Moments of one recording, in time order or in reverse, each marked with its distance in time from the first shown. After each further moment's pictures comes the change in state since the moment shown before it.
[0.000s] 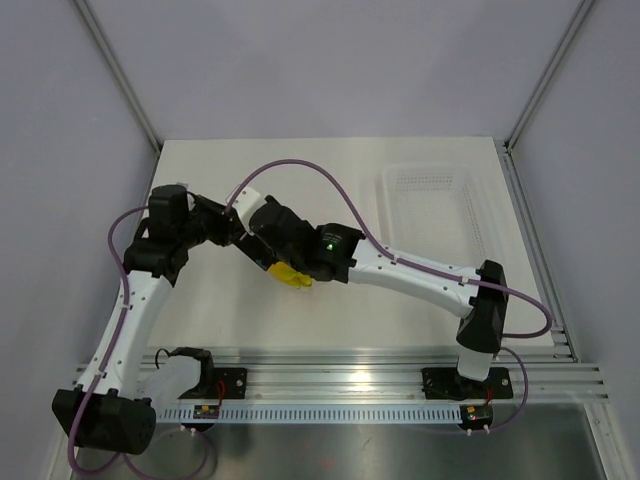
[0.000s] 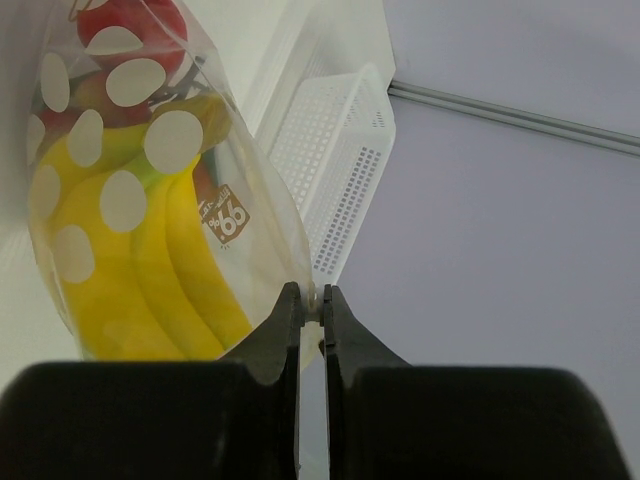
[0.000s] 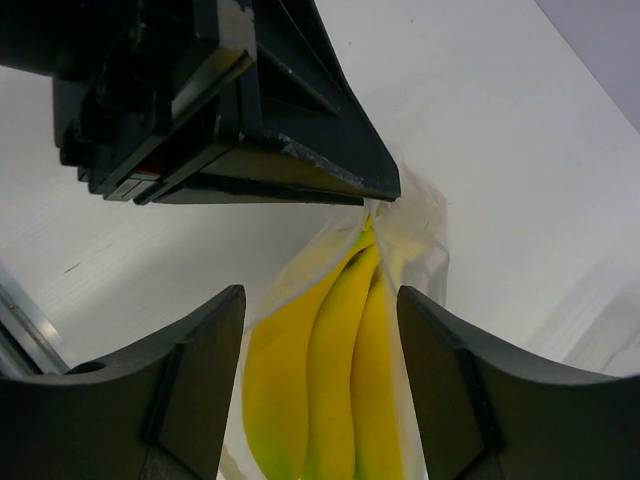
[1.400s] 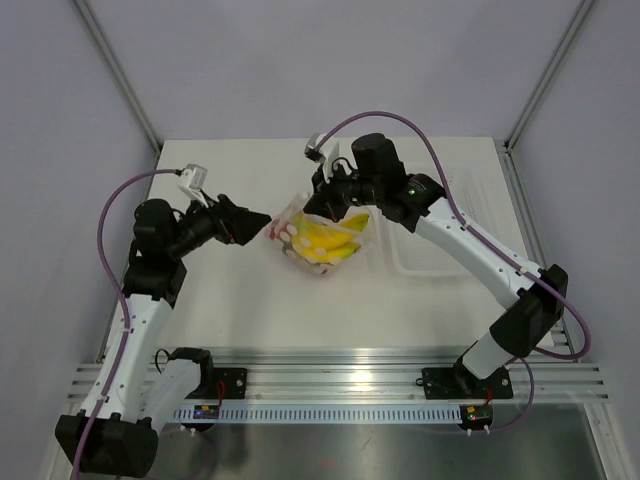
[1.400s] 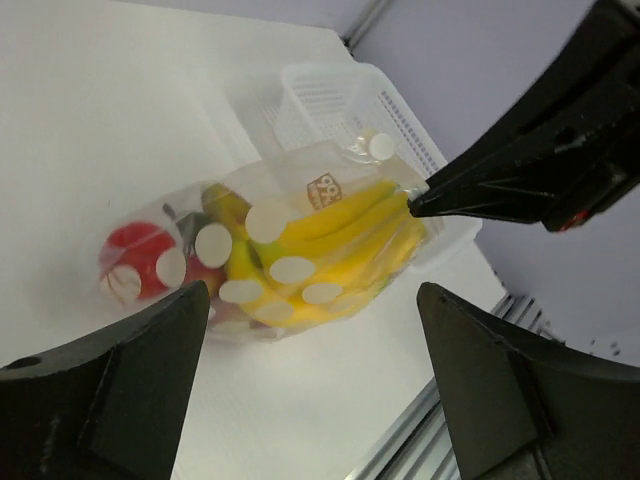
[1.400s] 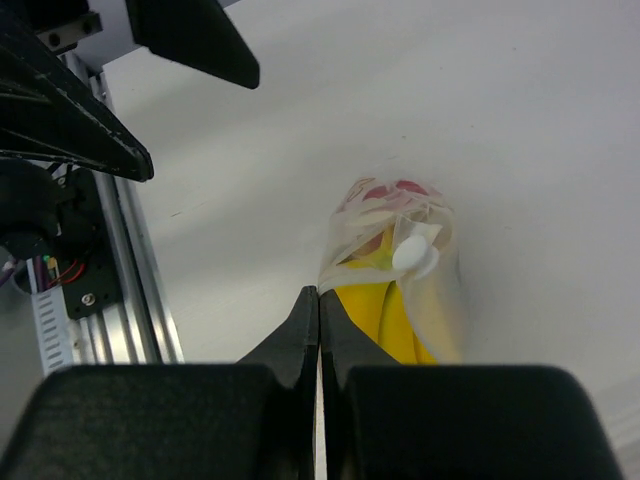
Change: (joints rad) left arm 0.028 -0.150 -0.174 0.431 0.251 0.798; right arm -0.477 -0.197 -0.176 0.058 -0.823 -0.056
